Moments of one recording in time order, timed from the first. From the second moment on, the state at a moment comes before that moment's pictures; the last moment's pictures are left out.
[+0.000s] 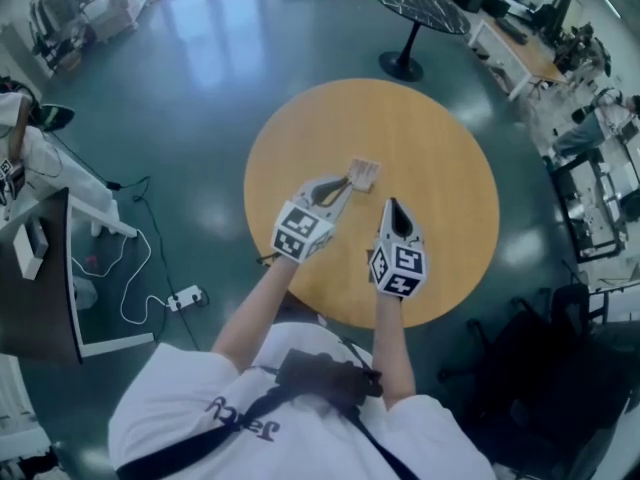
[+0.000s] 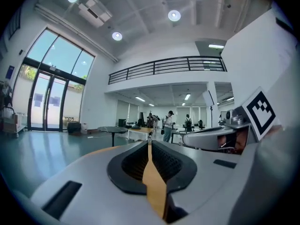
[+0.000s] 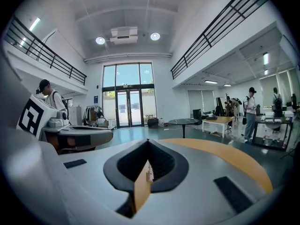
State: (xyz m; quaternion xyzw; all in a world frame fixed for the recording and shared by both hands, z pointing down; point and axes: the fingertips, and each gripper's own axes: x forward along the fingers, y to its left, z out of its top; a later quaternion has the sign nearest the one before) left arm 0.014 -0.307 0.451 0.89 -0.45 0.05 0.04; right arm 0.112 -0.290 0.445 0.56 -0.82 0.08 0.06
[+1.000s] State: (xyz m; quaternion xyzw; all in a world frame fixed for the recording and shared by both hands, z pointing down) left arm 0.039 -0.257 0.413 0.89 -0.46 0.02 -0.01; right arm 0.134 -0.259 0.379 0.58 -0.81 0.01 -0.02
